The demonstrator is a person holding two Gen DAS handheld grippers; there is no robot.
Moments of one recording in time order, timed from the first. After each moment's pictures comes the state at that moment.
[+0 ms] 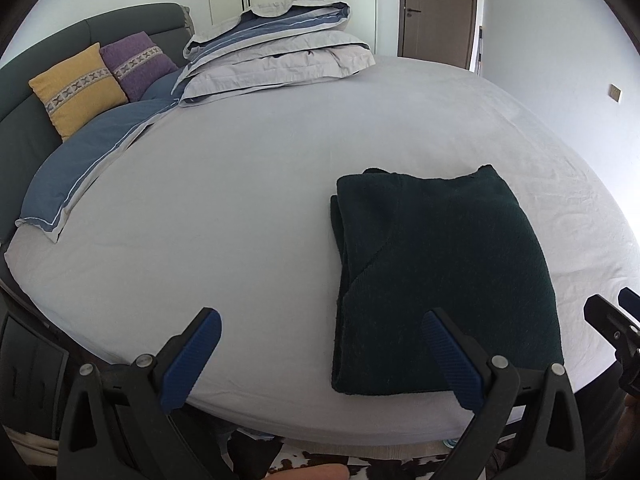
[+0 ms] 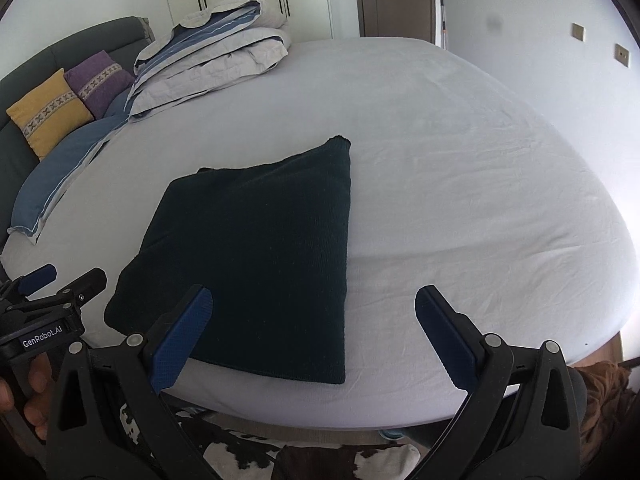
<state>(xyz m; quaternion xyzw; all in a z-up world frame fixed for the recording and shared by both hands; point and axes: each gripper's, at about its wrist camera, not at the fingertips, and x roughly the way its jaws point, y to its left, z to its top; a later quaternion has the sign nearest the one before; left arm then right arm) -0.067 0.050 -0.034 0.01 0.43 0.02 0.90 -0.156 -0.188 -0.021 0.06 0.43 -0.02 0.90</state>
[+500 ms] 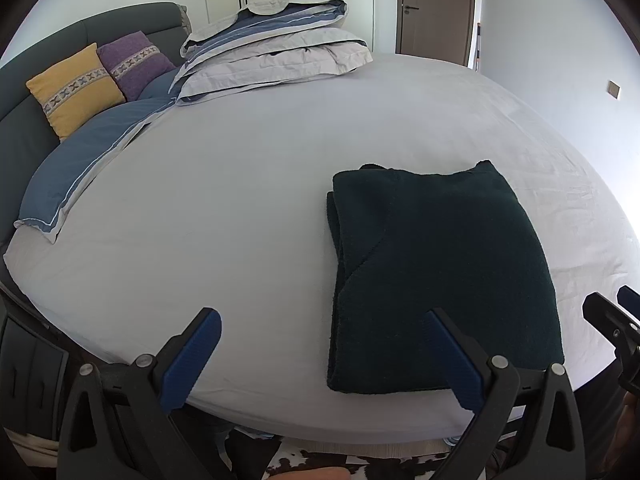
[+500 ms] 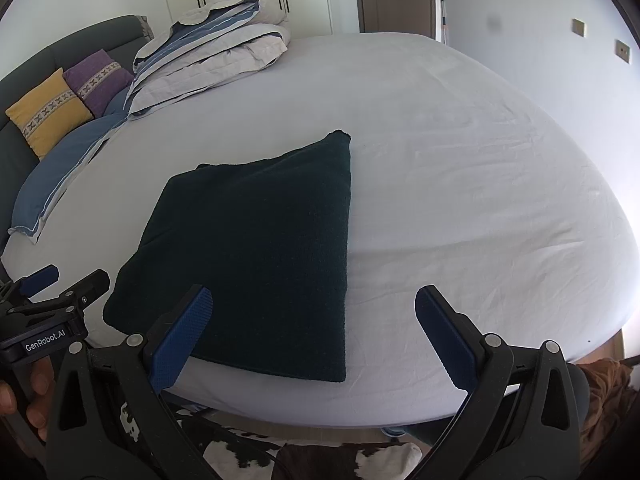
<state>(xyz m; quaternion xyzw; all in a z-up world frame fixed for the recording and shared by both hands) -0.065 0.049 -0.035 0.01 0.43 0.02 0.90 -0.152 -0.179 -0.022 0.07 0.43 -0.02 0.90</state>
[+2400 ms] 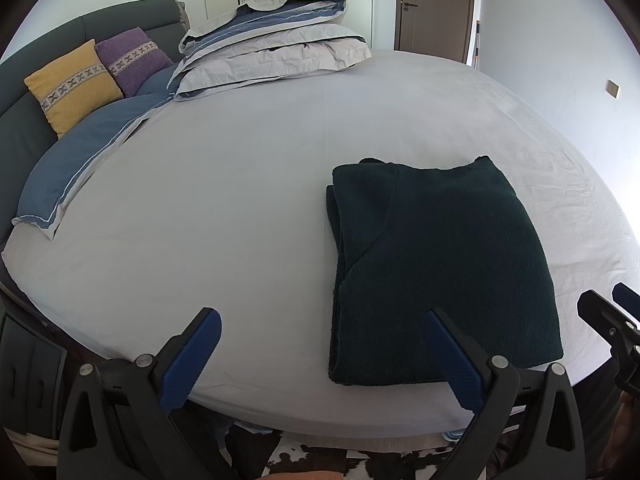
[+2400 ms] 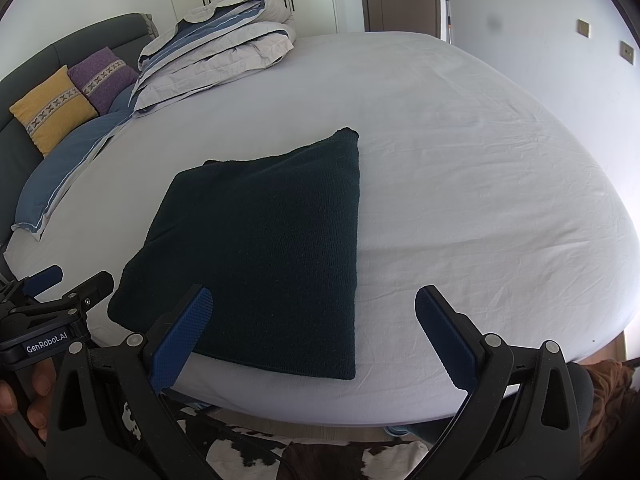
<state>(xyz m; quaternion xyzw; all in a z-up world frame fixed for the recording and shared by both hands) -0.068 0.049 -0.039 0.01 0.44 0.01 0.90 -0.156 -0.169 -0.018 0.07 0.43 -0.01 0.90</state>
